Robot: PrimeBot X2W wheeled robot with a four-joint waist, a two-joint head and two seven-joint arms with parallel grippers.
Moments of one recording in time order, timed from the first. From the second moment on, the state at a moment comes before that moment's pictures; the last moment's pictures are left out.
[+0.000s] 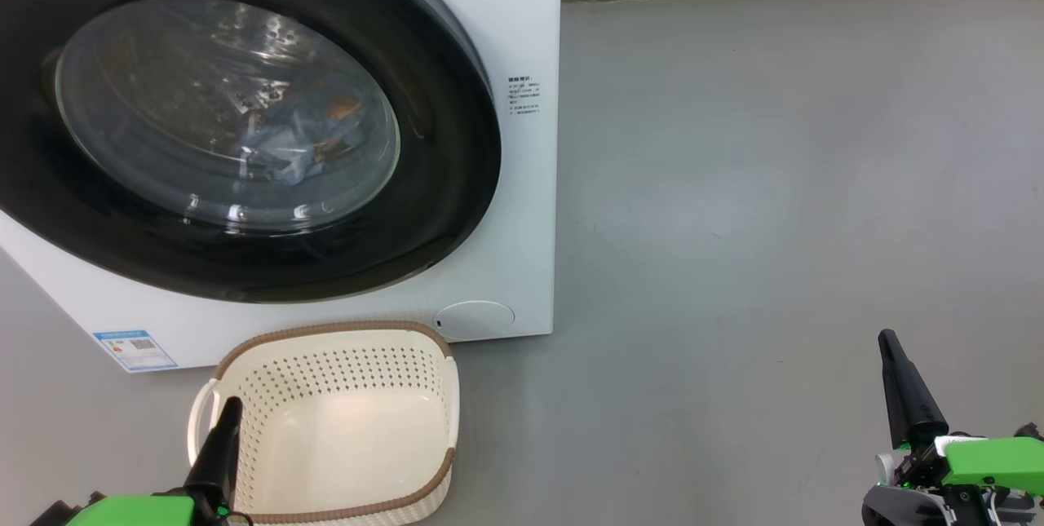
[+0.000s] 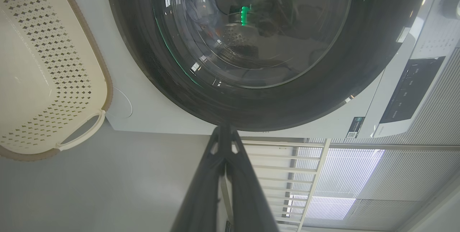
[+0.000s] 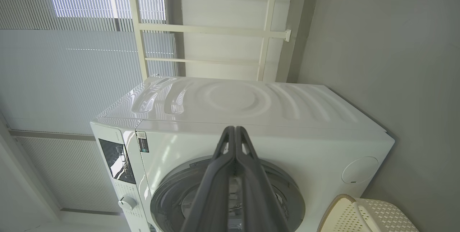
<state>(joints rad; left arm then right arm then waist) -0.07 0.04 0.08 0.26 -1.60 -0.13 0.11 -0.09 -0.05 -0.13 0.28 1.61 0.13 0.10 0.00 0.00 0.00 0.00</state>
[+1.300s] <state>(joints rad) -0.07 0.04 0.08 0.26 -1.60 -0.13 0.11 -0.09 -0.05 -0.13 0.28 1.61 0.13 0.11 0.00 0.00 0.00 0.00</state>
